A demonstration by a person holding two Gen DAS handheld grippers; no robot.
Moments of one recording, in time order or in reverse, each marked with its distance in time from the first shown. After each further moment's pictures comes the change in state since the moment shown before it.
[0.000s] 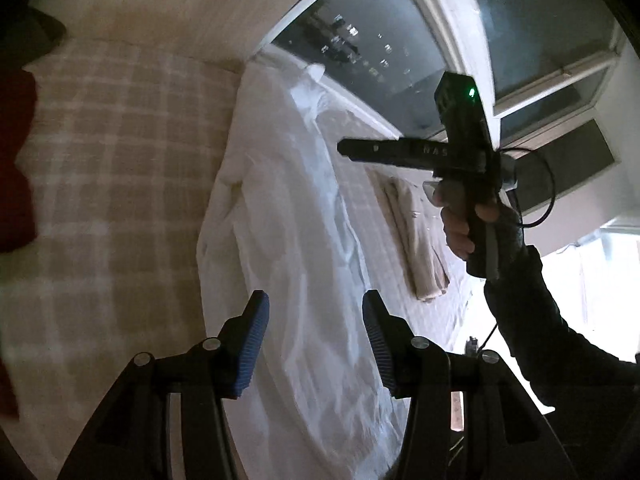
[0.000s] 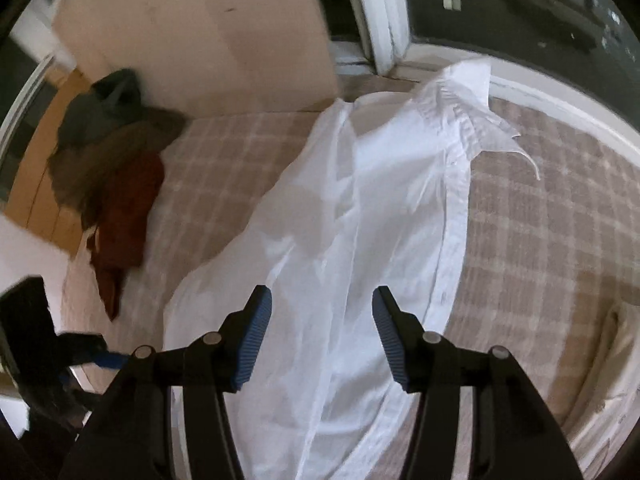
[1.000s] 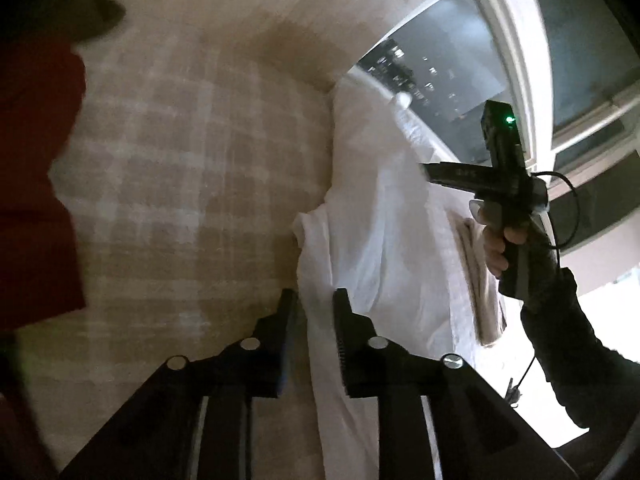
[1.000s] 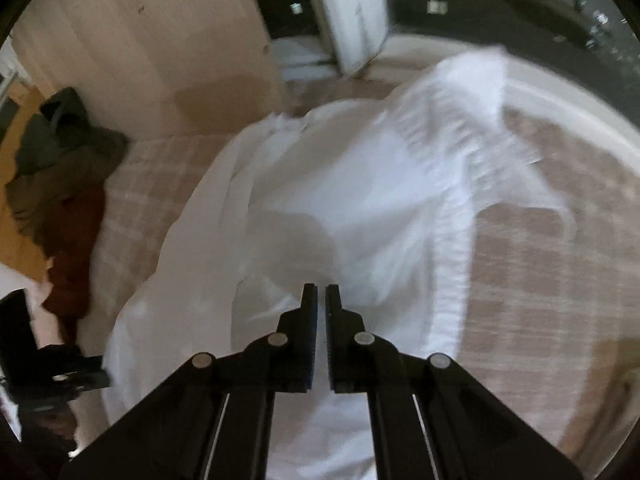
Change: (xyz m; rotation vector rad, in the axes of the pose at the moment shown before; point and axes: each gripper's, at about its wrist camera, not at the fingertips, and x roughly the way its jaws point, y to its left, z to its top) left arm 0.000 0.045 0.004 -0.081 -0.135 0.111; right arm 0.055 -0.019 0.029 0.008 -0.053 -0.130
